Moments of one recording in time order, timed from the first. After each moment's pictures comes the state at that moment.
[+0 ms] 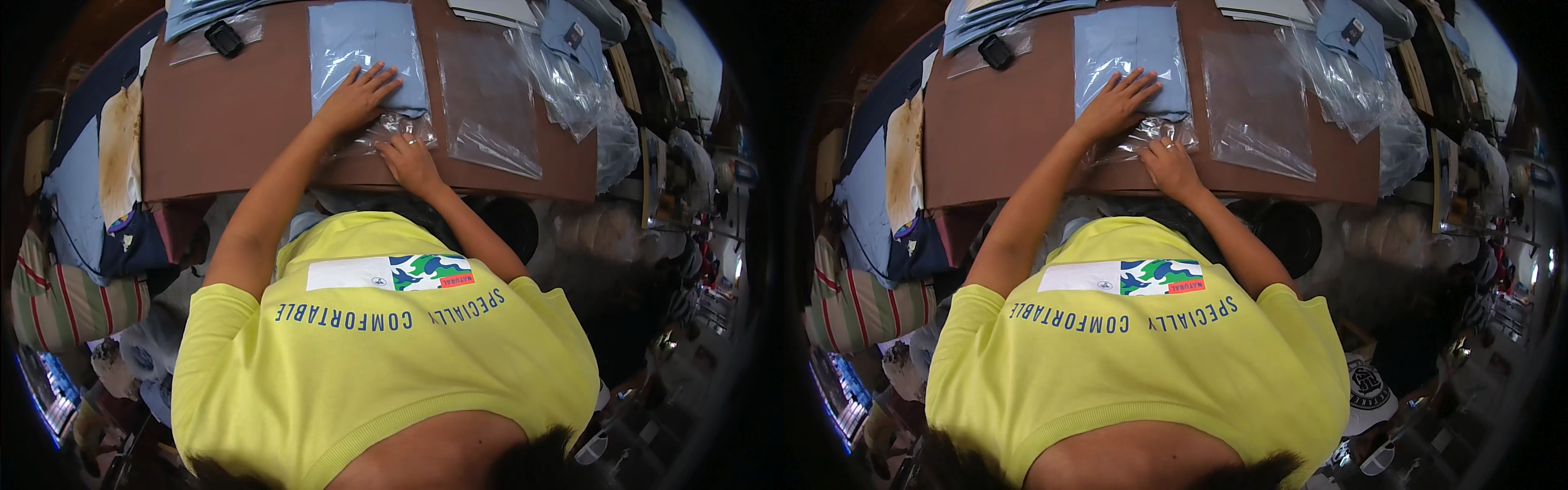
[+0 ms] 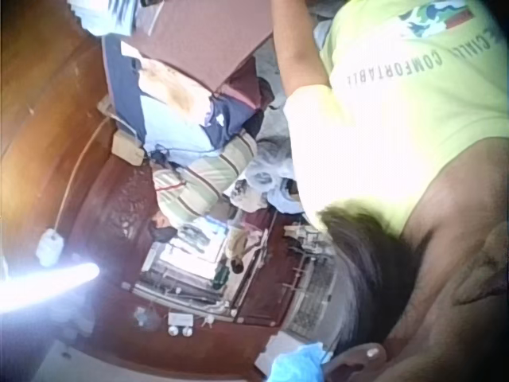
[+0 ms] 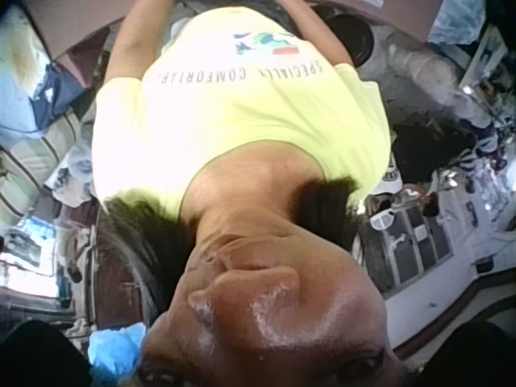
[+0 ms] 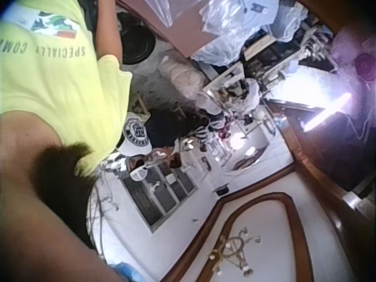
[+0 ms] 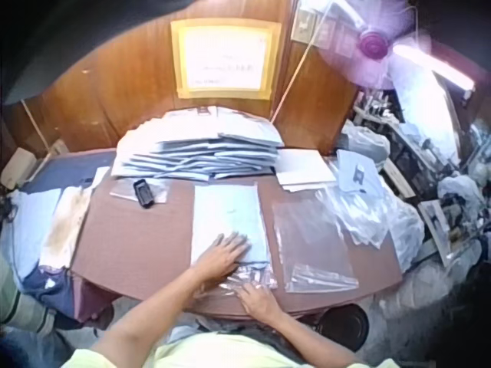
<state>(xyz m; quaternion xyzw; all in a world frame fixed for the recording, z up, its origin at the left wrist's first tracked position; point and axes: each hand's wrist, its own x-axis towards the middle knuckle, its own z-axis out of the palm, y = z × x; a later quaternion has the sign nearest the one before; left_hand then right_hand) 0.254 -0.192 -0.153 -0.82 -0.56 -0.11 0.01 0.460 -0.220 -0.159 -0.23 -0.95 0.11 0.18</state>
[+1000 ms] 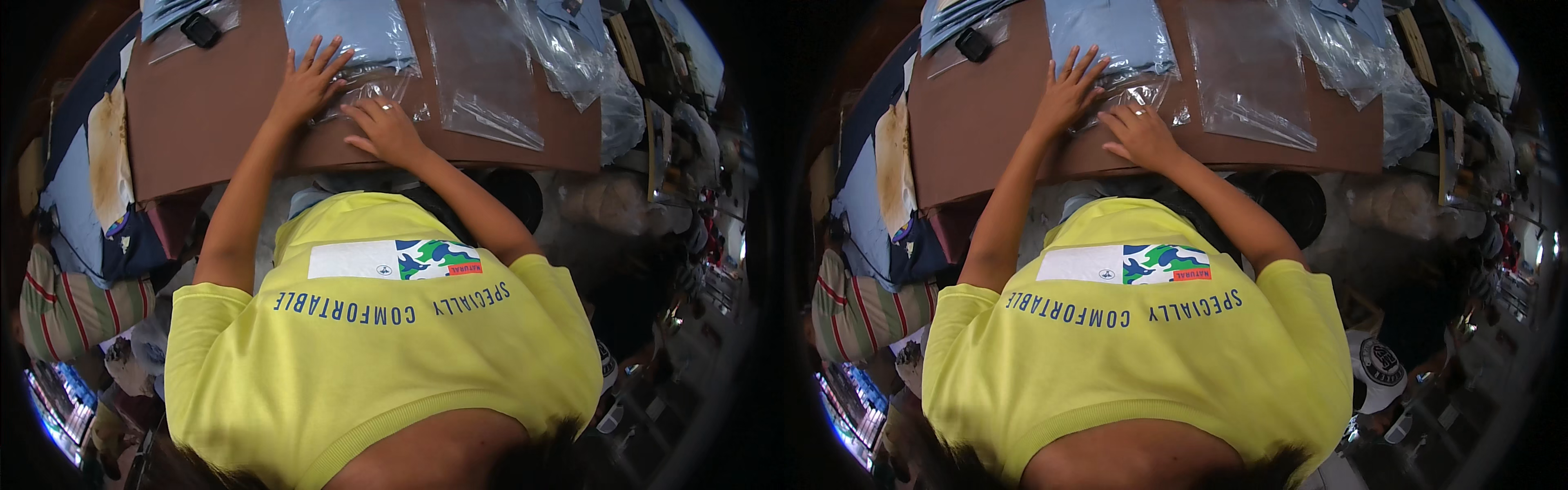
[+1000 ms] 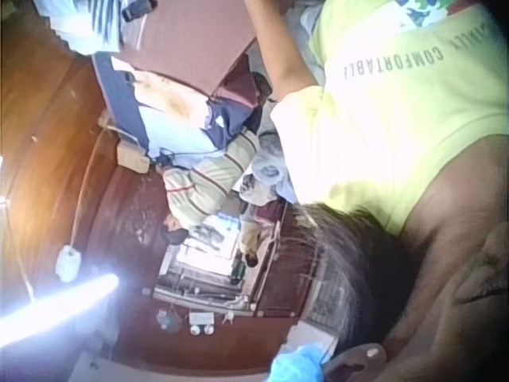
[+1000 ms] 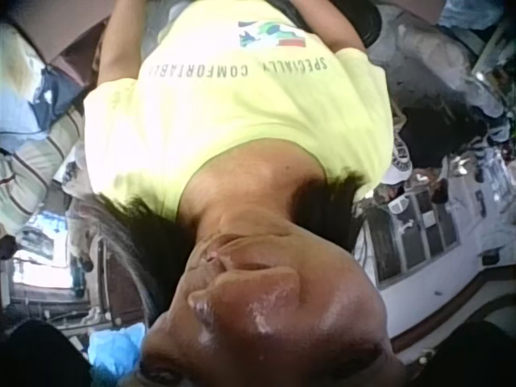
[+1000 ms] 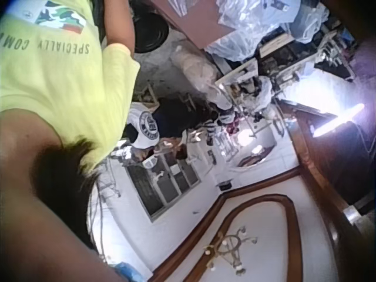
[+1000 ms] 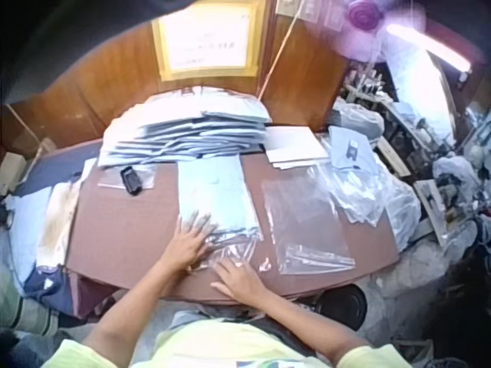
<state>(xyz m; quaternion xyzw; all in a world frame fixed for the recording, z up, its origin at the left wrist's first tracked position) 0.222 -0.222 -0.161 -0.77 -0.62 -0.16 0.07 0.437 -0.219 -0.140 -0.19 -0.94 0.11 0.24</state>
